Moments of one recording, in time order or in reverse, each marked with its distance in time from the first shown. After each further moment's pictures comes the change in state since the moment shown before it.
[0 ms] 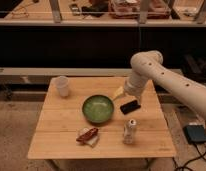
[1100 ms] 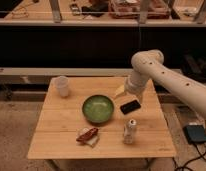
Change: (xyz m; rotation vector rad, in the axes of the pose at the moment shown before) arm 0.018 0.015 -0.005 -0.032 0.047 0.094
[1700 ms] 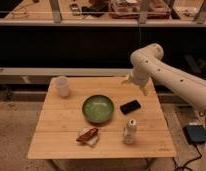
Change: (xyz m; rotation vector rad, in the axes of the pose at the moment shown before) arm 0.072 0.031 -0.005 -0.113 0.244 0.481
